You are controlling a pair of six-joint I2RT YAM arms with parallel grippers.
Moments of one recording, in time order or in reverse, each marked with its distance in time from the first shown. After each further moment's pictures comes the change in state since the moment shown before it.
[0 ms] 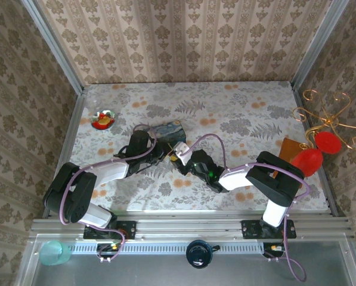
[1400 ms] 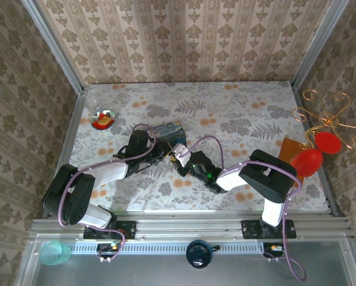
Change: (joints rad) left arm -0.003 -0.018 0.000 -0.010 -0.003 0.012; right arm 0.001 0.067 0.006 0.048 -0.014 0.021
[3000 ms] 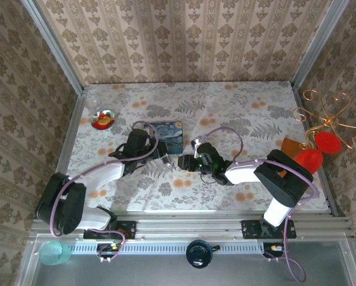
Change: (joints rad) left arm 0.021 -0.117 0.046 -0.269 -0.240 0.507; right arm -0.124 -0.124 0.003 -0.349 -0.245 0.798
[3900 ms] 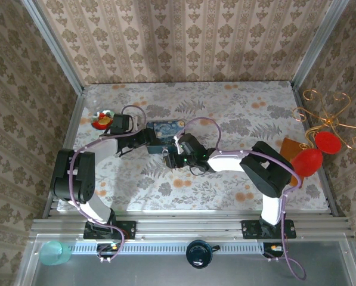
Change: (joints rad) left arm 0.294 0.304 0.228 -0.074 0.308 0.182; right arm 0.034 0.190 0.364 -0.370 -0.026 -0.290
